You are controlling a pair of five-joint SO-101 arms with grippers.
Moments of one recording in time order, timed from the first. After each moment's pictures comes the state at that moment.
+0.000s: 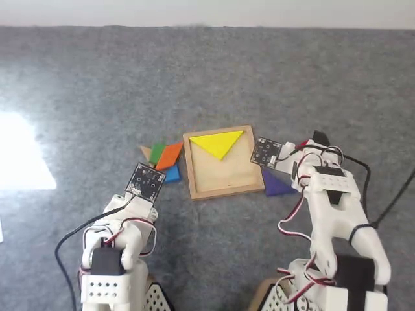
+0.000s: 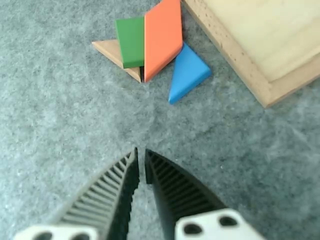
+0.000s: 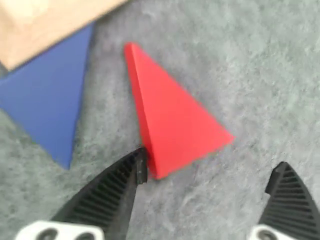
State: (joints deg) left arm -5.3 -102.1 97.0 71.0 -16.2; right arm 2.1 -14.1 56.5 25.8 76.8
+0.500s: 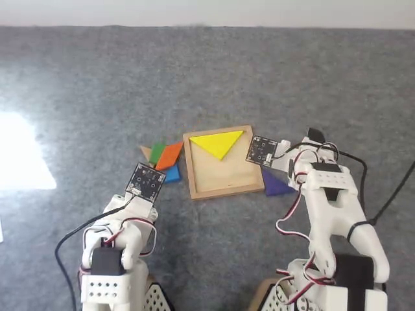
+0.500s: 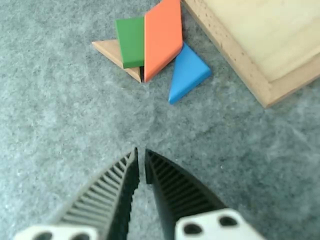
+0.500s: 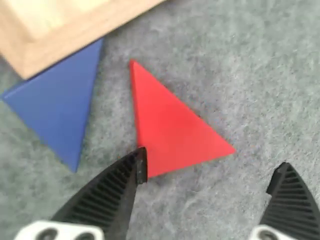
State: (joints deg) left arm -5.3 -102.1 97.0 71.0 -16.2; right arm 0.6 -13.8 53.5 30.6 76.4
